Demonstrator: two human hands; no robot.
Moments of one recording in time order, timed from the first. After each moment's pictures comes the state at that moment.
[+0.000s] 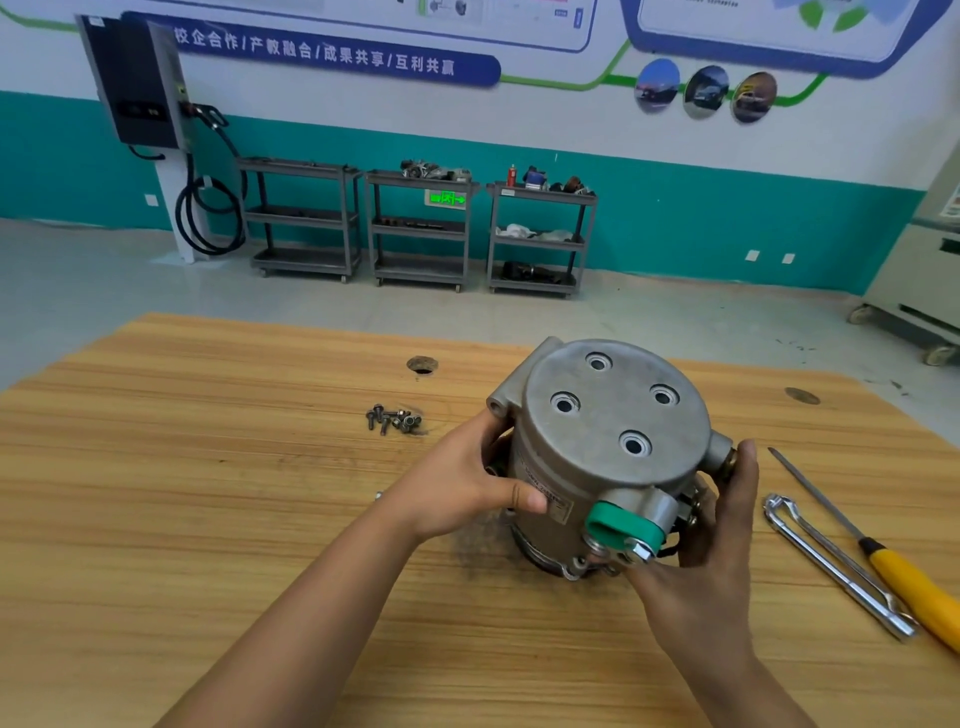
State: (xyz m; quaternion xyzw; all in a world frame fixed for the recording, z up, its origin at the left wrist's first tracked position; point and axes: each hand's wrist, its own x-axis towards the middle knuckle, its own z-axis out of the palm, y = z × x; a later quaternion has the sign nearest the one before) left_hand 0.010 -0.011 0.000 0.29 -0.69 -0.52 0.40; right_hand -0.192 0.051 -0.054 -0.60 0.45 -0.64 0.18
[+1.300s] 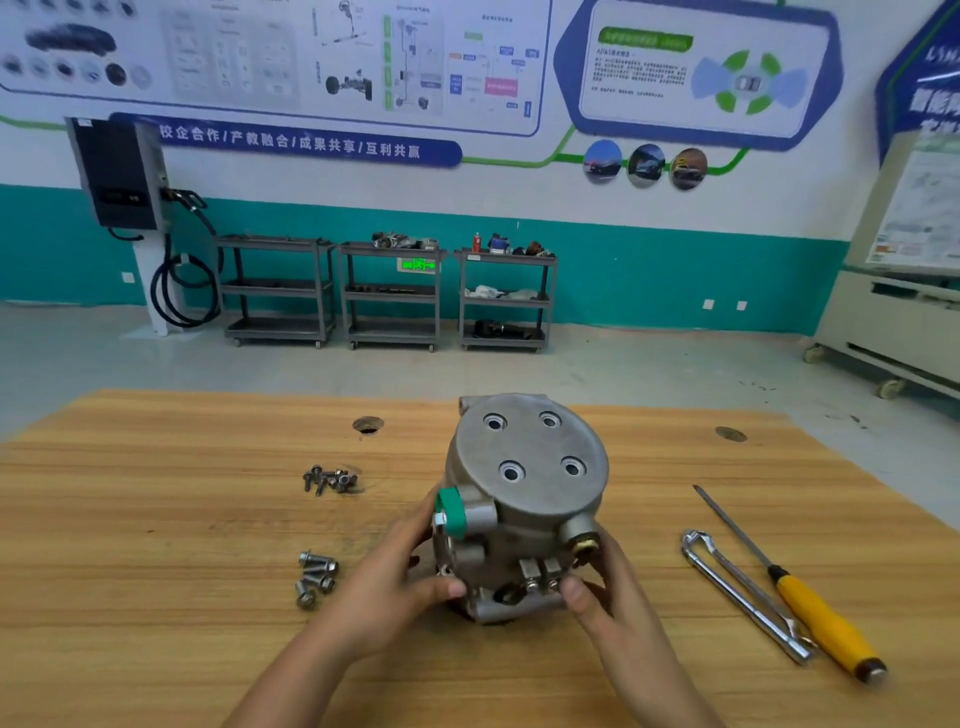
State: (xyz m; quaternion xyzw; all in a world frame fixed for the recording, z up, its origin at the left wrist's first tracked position) left_hand -0.010 0.010 -0.047 0.49 -0.72 -0.36 0.34; right_hand -0.240 0.056 -0.055 -0.62 0.48 -0.51 0.35
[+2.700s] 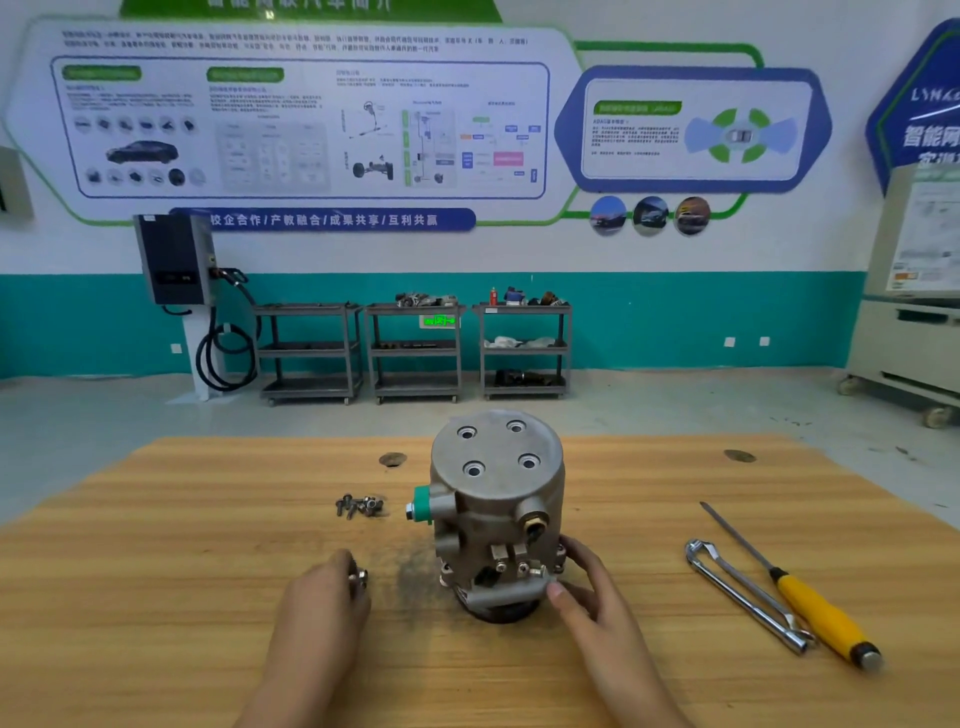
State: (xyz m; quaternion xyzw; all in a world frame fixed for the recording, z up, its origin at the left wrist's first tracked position) left_hand 0.026 0.047 -0.050 0.73 -0.63 0.03 0.27; right_hand -0.227 0.064 -0.074 -0.57 0.44 -0.57 0.39
